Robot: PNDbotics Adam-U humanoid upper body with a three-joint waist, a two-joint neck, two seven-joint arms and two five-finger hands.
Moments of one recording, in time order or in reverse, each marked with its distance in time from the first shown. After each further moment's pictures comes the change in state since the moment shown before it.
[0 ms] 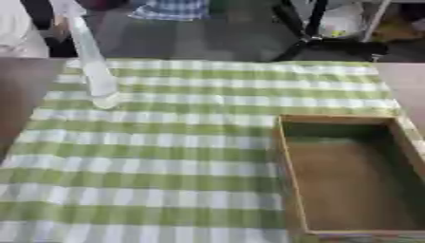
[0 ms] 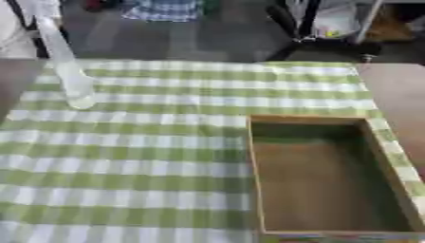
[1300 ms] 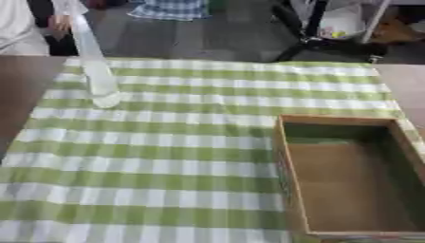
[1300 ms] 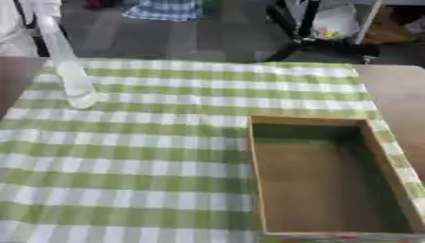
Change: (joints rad) left arm -0.118 0.008 -0.074 0.077 -0.074 -0.017 -0.094; right arm 0.008 -0.032 -0.019 0.020 -0.044 0.070 -0.022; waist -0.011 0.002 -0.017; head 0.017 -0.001
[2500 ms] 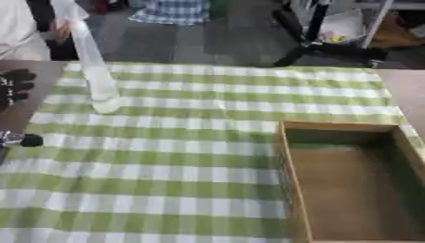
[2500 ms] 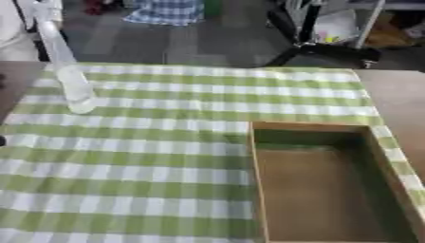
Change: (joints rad) left arm -0.279 -0.029 -0.079 0.193 -0.071 -0.003 -0.093; right arm -0.018 0.000 0.013 0.012 -0.006 0.009 0.031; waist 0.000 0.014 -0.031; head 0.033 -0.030
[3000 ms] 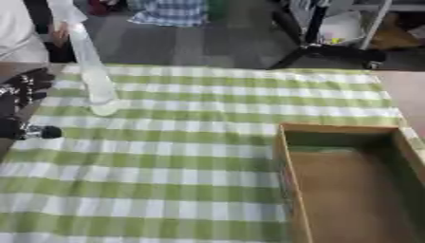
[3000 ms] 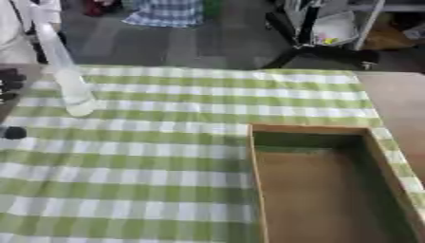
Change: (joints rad) left arm -0.073 -0.045 -0.001 0.076 -0.035 0.058 -0.009; right arm -0.008 0.004 0.005 0.001 0.000 0.000 0.007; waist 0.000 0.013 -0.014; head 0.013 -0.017
